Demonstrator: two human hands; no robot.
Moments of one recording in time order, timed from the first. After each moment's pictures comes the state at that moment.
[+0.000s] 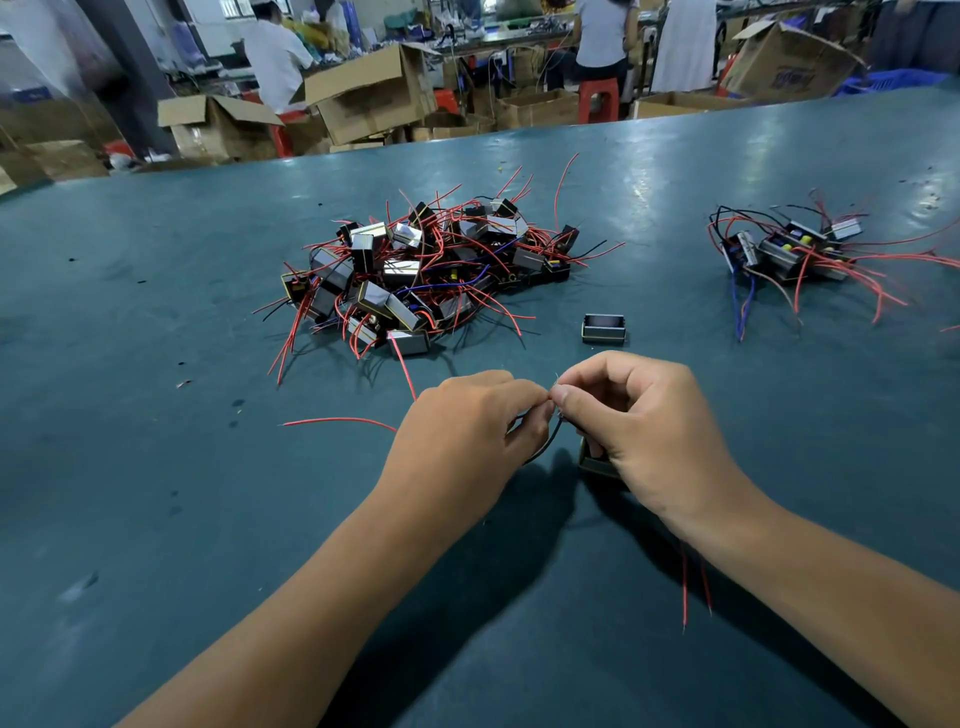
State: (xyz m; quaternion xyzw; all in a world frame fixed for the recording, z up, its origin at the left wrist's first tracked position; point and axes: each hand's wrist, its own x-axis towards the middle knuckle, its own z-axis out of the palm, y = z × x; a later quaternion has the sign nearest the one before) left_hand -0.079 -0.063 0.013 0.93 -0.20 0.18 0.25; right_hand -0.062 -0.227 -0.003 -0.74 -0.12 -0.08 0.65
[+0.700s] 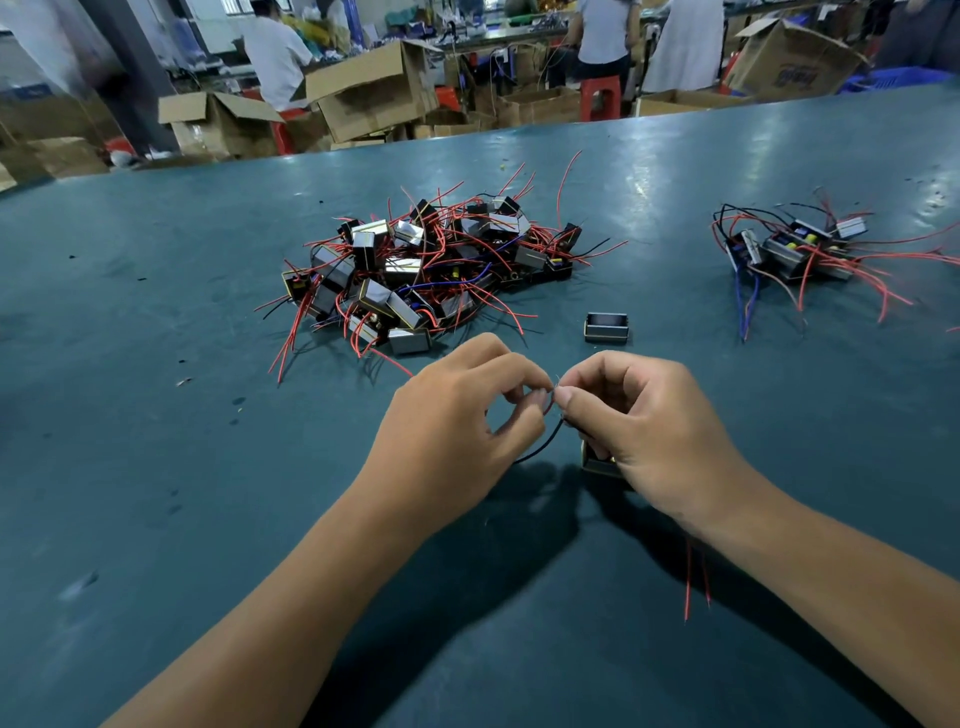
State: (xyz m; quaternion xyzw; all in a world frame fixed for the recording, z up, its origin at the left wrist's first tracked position) left_hand -0.077 -0.054 0.018 0.90 -0.22 0.23 0.30; right_hand -0.056 -0.232 -0.005 -0.75 -0.16 -0.04 0.65
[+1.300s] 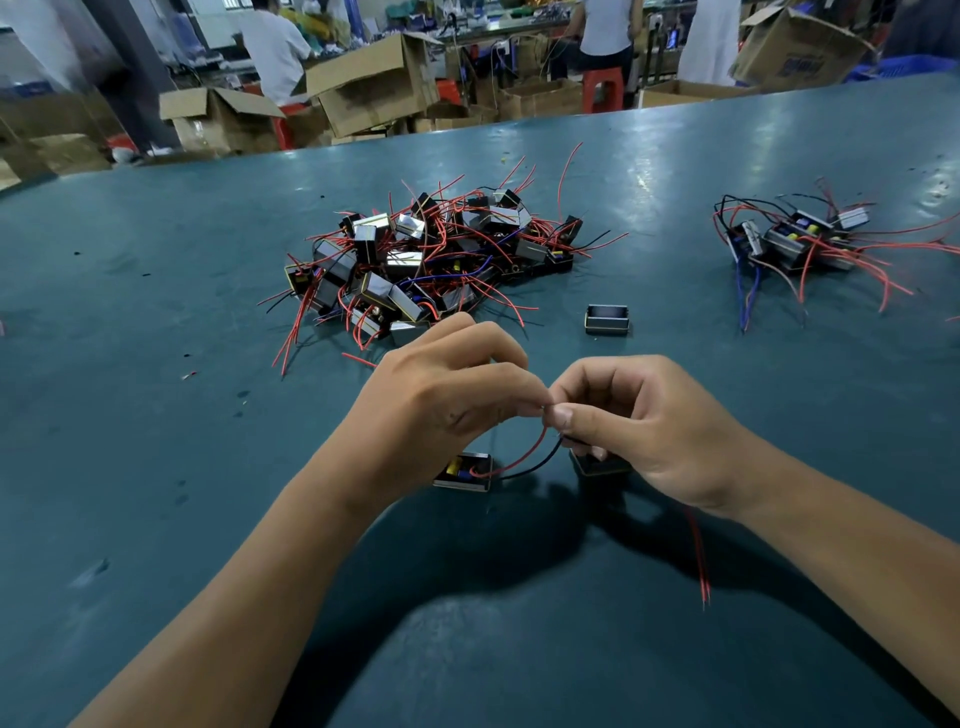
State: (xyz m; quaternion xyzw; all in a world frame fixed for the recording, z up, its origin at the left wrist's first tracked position) left_hand -0.066 -0.028 0.027 0.85 -0.40 0.27 0.22; right_hand -0.060 -0.243 0.008 -0.70 -0.26 0.13 0.65
